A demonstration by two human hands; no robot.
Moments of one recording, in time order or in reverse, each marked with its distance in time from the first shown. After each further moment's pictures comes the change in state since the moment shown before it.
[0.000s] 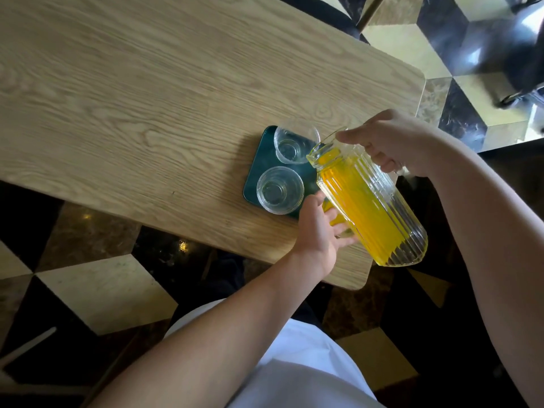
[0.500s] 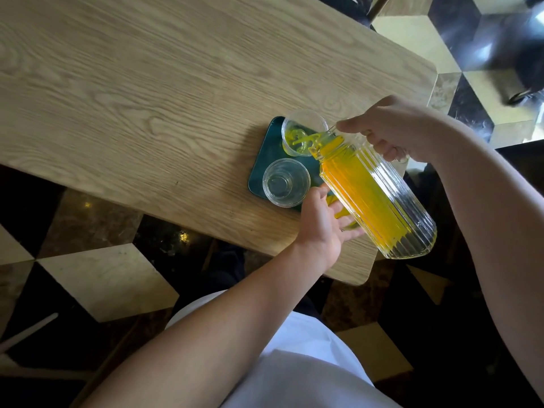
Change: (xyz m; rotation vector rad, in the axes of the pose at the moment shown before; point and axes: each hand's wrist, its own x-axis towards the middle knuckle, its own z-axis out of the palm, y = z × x) left_hand 0.003 0.003 -0.005 -0.092 -0.018 -0.041; right_hand 0.010 -0.014 0.006 -0.062 -0.041 0.059
